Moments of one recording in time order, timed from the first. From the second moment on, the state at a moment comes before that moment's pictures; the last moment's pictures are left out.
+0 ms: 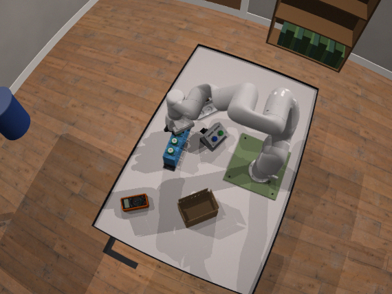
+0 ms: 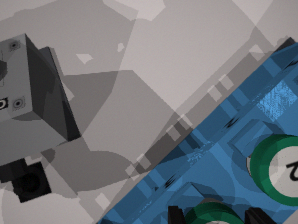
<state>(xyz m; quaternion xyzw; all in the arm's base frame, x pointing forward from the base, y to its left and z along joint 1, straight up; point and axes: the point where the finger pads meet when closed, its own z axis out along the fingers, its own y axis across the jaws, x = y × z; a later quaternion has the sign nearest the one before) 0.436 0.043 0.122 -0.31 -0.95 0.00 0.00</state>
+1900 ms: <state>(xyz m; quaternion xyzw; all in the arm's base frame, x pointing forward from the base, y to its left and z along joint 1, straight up) 0.435 0.043 0.119 -0.89 -0.45 0.00 0.00</state>
